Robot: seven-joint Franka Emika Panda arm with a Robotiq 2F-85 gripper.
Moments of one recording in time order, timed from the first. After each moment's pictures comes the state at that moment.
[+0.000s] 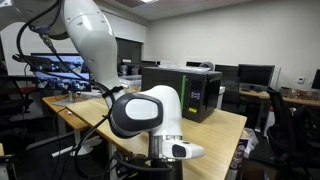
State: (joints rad) arm -0.10 0.78 -0.79 -2.07 -0.20 2.61 0.31
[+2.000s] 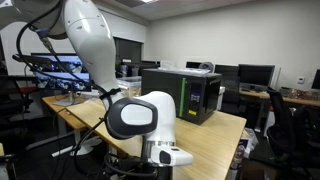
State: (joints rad) arm -0.10 0.78 -0.75 -2.10 -0.18 2.58 0.45
